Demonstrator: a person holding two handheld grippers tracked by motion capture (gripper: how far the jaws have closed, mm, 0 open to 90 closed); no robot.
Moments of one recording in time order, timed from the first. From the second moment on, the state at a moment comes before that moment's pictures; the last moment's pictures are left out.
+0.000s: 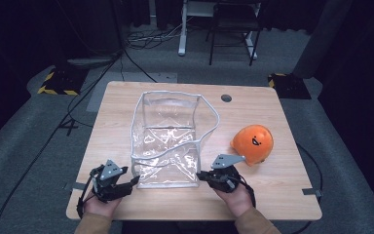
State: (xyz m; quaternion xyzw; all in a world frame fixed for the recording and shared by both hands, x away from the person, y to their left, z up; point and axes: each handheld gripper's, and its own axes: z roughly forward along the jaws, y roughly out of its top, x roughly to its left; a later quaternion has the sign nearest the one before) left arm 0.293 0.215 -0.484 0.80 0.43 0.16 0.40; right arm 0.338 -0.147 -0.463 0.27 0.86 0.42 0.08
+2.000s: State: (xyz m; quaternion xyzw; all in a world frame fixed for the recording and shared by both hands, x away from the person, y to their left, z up) left arm 0.244 0.182 -0.460 0.84 0.32 0.09 0.43; right arm 0.267 -0.267 -0.426 0.32 0.85 0.41 0.09
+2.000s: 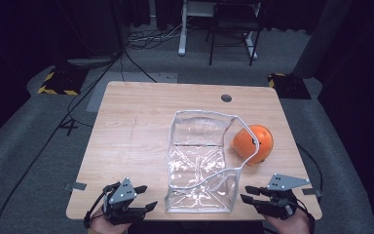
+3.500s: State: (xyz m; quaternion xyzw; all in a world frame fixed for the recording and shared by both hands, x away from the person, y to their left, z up) left arm 0.298 0.232 -0.504 0.82 0.41 0.13 0.37; right arm 0.391 -0.336 -0.354 0.44 0.80 0.39 0.16
